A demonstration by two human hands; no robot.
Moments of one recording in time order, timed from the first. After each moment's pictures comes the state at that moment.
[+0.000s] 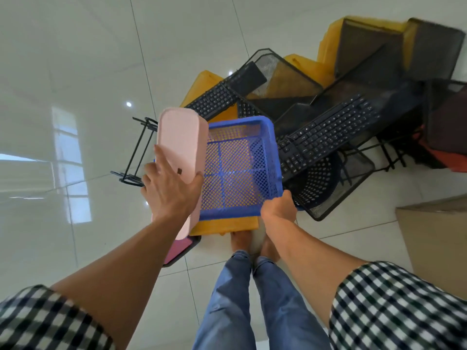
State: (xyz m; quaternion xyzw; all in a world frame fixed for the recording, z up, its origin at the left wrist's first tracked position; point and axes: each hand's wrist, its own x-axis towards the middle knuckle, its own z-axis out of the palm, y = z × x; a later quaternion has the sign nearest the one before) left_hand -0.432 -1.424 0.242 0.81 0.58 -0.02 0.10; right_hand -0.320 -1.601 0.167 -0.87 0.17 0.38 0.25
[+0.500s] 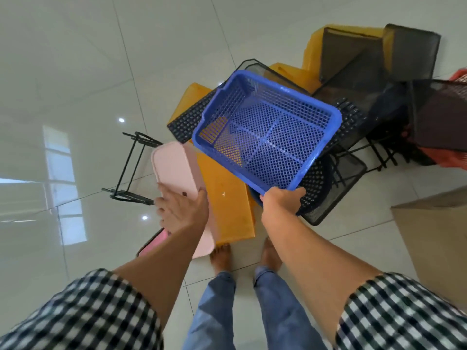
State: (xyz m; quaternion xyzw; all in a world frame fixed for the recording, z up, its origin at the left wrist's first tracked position) left_hand -0.413 -1.457 0.182 0.67 0.72 -0.07 0.18; right_hand -0.290 -1.580 0.177 -0.77 0.37 0.28 0.44
